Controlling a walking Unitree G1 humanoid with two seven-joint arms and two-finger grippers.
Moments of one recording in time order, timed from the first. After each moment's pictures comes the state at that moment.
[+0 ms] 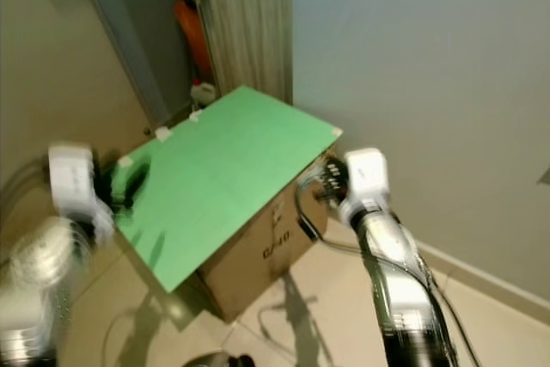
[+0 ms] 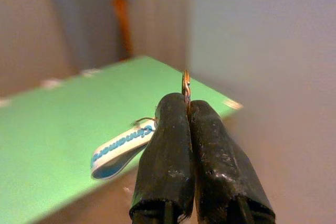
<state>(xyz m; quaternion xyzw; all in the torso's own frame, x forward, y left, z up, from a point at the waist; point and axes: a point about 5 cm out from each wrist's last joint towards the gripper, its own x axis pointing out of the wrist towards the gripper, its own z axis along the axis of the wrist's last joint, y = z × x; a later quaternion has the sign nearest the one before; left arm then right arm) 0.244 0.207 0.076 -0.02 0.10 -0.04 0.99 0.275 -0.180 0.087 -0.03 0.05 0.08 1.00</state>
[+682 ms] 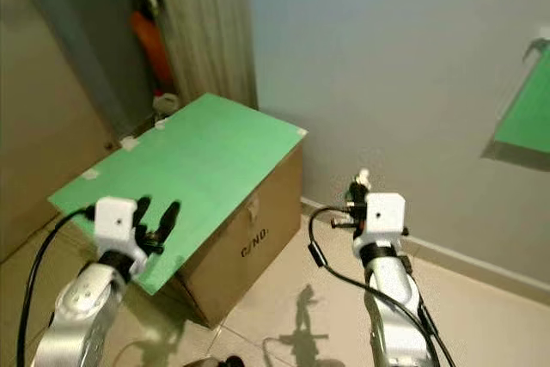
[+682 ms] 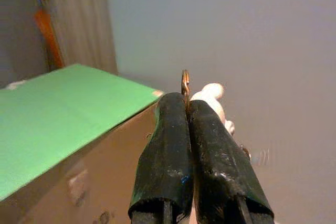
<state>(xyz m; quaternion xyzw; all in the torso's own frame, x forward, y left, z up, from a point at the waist) 0.242 0.168 0.064 0.01 0.08 -0.11 0.99 0.253 -0.183 0.059 -0.02 0.03 0.01 1.00</state>
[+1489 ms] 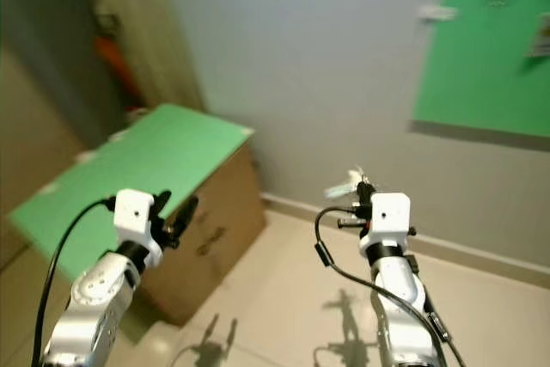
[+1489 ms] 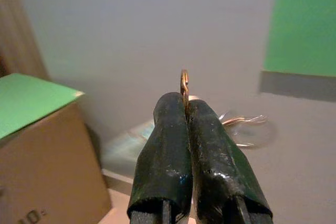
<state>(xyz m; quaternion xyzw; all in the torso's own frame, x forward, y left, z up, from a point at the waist) 0.257 0.157 0.061 0.00 0.08 -0.15 0.99 0.255 -0.186 0.058 -0.03 0.02 0.00 1.00</state>
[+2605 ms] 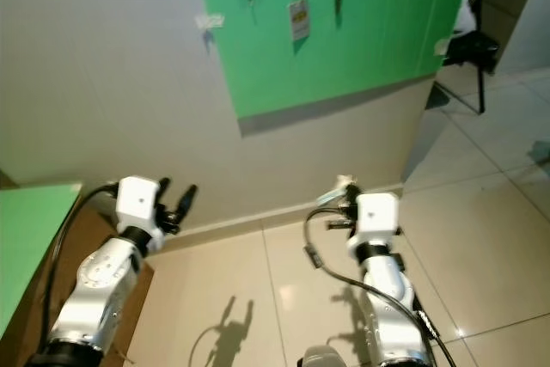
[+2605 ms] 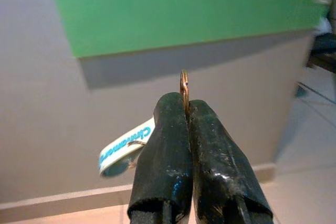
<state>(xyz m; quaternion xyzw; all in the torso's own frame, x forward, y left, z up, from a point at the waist) 0.275 0.163 0.062 0.02 0.06 -0.12 0.99 0.257 -0.176 0.052 -0.03 0.03 0.03 1.00</state>
